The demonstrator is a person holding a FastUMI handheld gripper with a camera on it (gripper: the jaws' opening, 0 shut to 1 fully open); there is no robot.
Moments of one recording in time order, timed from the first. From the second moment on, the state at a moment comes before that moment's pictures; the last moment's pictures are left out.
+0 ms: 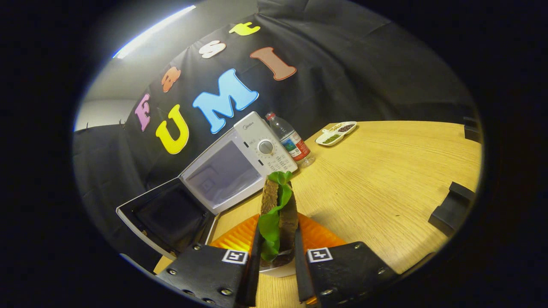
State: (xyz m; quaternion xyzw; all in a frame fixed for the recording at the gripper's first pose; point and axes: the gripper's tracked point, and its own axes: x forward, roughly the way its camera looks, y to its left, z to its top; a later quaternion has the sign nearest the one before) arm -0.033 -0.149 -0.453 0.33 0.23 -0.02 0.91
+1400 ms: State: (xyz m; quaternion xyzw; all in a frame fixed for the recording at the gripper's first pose) arm 0.162 0.035 -0.380 0.09 0.20 0.08 0.97
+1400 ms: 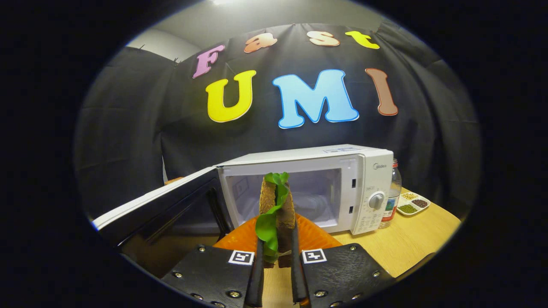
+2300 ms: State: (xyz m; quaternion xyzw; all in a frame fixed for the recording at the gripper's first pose) arm 0.328 0.093 -0.461 0.11 0.23 0.06 0.97
